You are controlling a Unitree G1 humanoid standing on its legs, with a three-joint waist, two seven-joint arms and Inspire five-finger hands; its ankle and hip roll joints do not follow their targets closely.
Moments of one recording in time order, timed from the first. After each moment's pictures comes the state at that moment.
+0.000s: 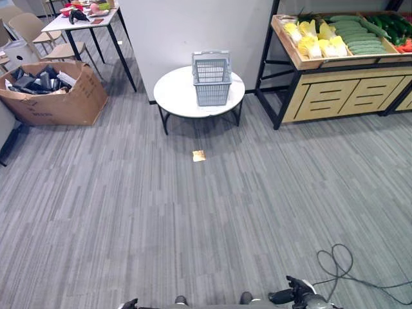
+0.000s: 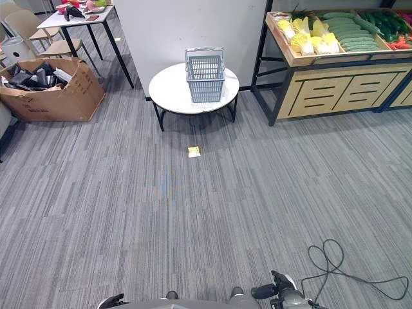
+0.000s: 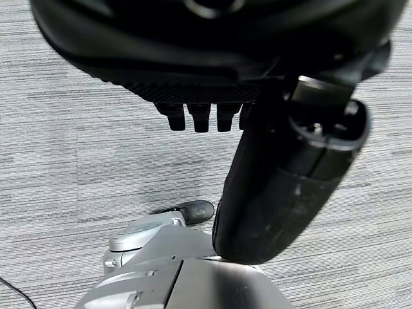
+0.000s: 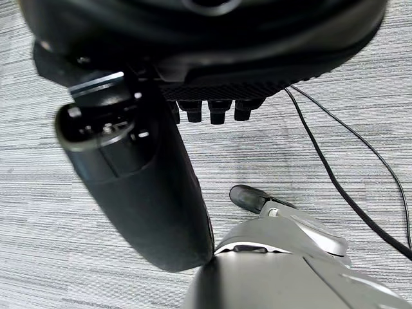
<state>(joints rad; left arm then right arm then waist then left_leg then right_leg) 0.03 0.20 -0.05 1.33 -0.12 -0.02 0.09 -0.03 -0.28 0.16 1.27 0.09 -0.02 -0.01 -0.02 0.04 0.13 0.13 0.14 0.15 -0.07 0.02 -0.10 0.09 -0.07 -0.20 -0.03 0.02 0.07</state>
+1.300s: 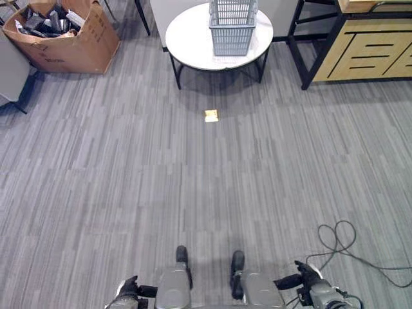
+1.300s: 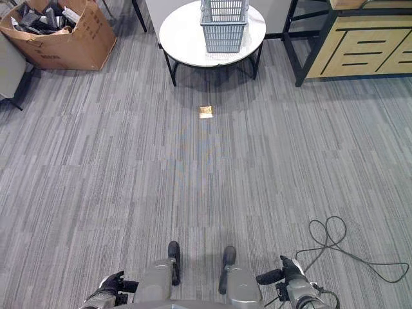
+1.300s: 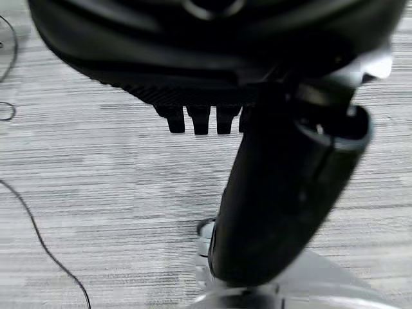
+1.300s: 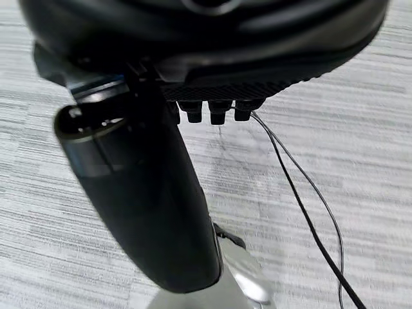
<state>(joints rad) -0.11 0.22 -0.10 1.35 -0.16 -0.02 0.15 -0.14 -0.32 0.16 1.32 0.09 -0.01 -0.09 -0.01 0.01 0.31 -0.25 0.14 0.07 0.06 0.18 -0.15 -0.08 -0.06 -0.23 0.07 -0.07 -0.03</state>
